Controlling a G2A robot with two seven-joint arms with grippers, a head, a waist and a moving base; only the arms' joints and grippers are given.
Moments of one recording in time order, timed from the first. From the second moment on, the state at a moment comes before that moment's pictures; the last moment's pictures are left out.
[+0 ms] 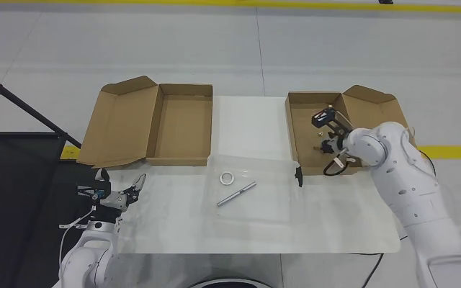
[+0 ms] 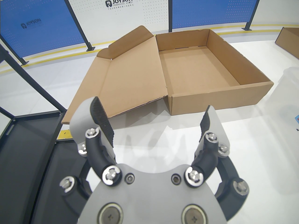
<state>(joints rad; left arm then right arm) 1.82 -1.16 -1.65 -1.86 1.28 0.04 0.16 -0.56 -1.00 0.96 -1.16 -0.95 -0.38 0.98</state>
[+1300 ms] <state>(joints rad) 1.63 -1.12 -1.65 -2.11 1.34 -0.47 -0.20 -1.13 -0.89 1.32 -2.06 -1.23 -0.79 0.34</state>
